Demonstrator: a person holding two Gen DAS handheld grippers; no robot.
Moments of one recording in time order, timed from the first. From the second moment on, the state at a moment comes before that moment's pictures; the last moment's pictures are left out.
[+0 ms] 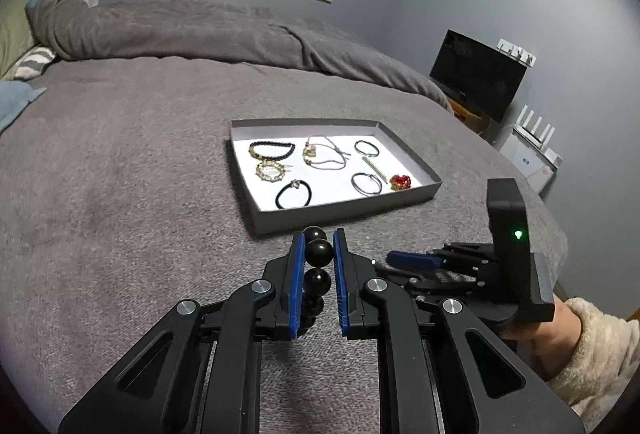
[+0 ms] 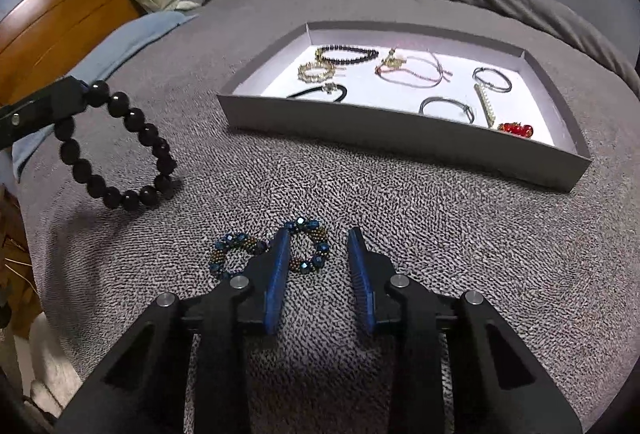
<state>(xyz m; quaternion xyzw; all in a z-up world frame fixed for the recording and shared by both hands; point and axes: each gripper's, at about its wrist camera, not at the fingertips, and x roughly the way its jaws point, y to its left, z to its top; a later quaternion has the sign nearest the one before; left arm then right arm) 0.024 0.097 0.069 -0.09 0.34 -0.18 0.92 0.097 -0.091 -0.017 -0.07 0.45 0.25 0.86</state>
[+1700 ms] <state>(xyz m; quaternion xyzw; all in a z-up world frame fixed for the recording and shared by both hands) 0.144 0.016 0.093 -0.04 0.34 -0.24 0.91 0.223 -0.196 0.061 -0.03 0.35 0.16 0.92</state>
